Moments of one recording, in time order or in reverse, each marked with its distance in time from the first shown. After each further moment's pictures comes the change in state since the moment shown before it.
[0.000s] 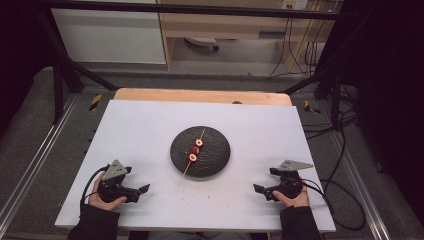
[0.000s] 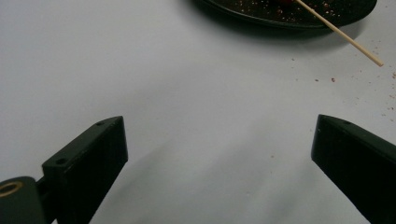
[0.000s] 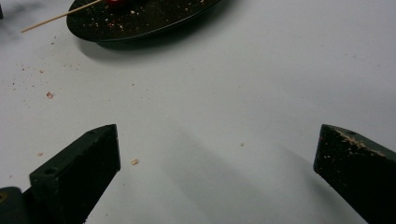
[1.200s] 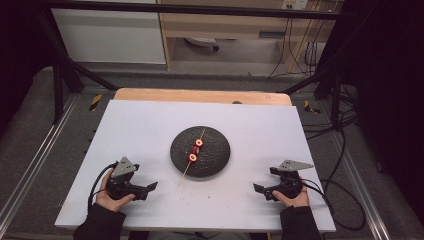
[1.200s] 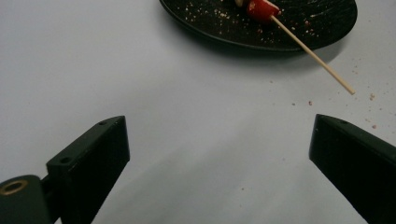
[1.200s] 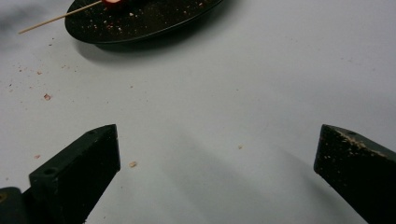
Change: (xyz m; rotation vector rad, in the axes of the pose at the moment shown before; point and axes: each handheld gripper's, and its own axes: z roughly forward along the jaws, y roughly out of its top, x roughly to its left) left arm -0.019 0.023 0.006 0.005 -0.002 0.012; right arm 0.001 0.001 0.000 -0.005 -0.010 -0.003
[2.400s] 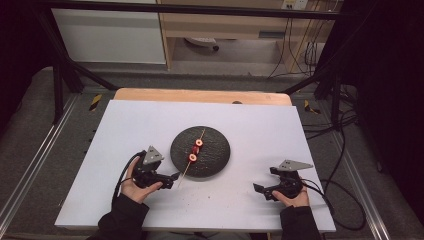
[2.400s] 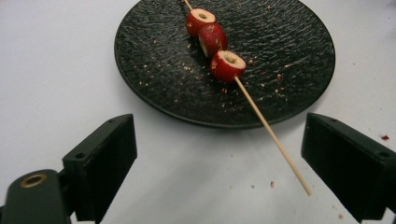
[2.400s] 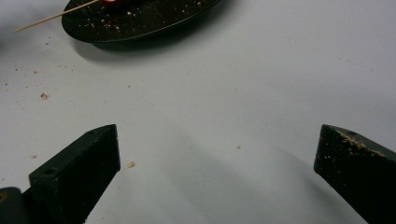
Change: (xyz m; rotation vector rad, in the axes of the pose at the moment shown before) left arm -0.042 0.060 0.040 0.050 0.029 0.022; right arm 0.000 0.000 0.001 0.002 -0.009 -0.008
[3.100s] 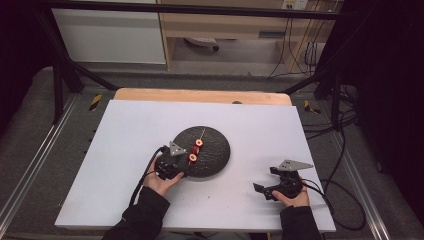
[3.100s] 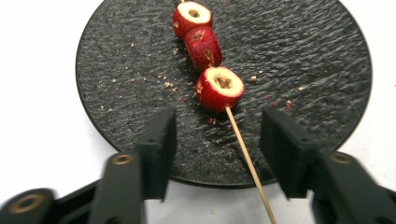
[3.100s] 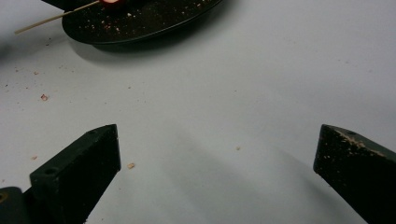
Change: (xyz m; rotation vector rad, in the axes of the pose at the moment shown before) left arm -0.021 0.025 0.047 0.103 0.074 -0.038; right arm 0.000 0.000 0.000 -0.005 -0.001 0.000
